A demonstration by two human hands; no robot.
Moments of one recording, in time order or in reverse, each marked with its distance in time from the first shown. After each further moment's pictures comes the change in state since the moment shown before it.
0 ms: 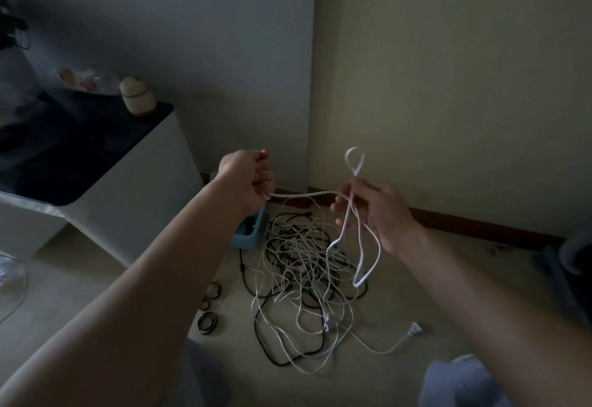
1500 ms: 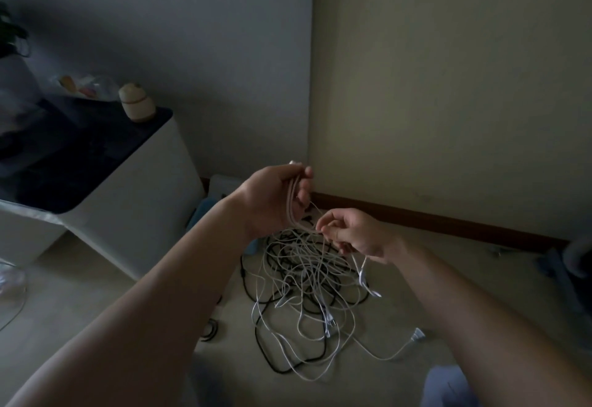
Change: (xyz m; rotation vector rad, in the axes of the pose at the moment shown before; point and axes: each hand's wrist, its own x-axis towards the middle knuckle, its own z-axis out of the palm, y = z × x) left_hand -0.008 -0.022 0.012 0.158 -0.485 -0.264; right_hand 0.028 0.041 -0.010 -0.509 -0.398 0.054
